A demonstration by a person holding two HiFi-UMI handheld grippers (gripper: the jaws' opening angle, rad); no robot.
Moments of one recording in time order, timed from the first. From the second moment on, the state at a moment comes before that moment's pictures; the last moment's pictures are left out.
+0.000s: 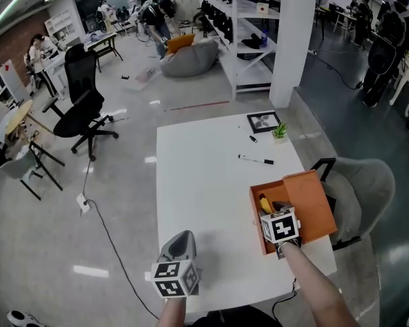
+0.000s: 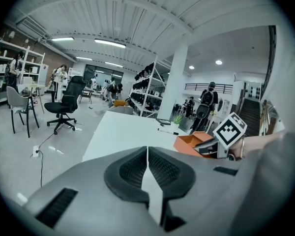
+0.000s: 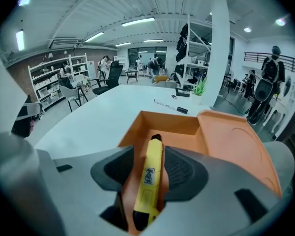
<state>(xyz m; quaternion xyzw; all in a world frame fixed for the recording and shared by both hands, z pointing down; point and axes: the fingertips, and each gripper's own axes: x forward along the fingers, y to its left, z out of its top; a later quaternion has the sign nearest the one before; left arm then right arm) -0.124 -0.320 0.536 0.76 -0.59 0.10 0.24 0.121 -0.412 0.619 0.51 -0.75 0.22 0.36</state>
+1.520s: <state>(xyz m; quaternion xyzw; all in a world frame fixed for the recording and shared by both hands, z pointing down) -0.133 -0.324 0.544 0.75 -0.60 0.11 0.26 0.123 -0.419 0.642 0.50 -0.72 0.26 0.40</state>
